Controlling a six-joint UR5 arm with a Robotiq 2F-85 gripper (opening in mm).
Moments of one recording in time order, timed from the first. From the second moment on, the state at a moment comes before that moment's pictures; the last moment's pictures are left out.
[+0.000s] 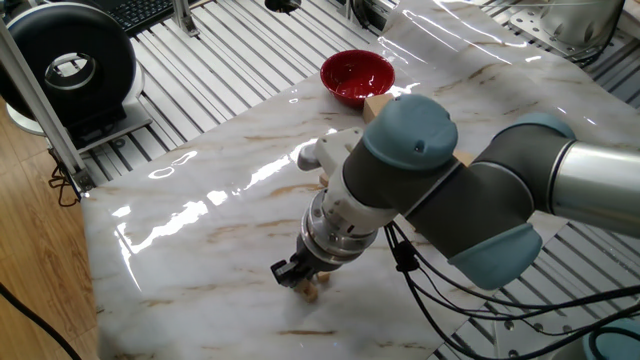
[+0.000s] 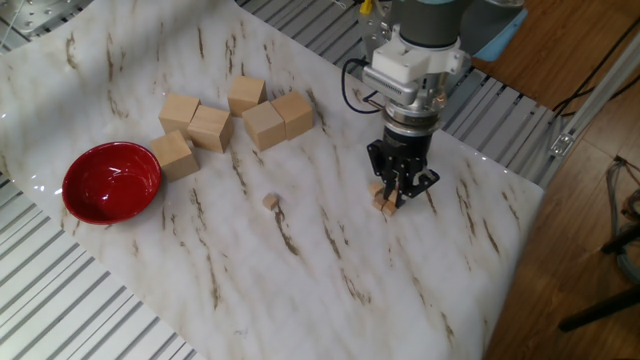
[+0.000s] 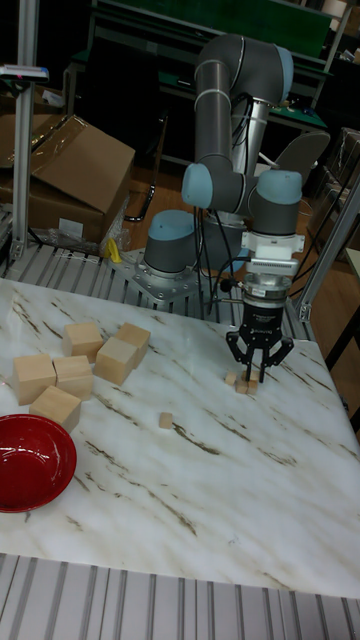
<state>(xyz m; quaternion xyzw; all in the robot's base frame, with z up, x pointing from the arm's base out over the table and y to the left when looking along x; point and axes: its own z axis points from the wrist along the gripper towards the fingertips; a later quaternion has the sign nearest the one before) 0.388 0.210 0.025 0.08 0.98 0.11 0.12</state>
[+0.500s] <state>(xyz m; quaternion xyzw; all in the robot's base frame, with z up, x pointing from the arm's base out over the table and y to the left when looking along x) 0.388 0.209 0.025 0.09 0.98 0.11 0.12</state>
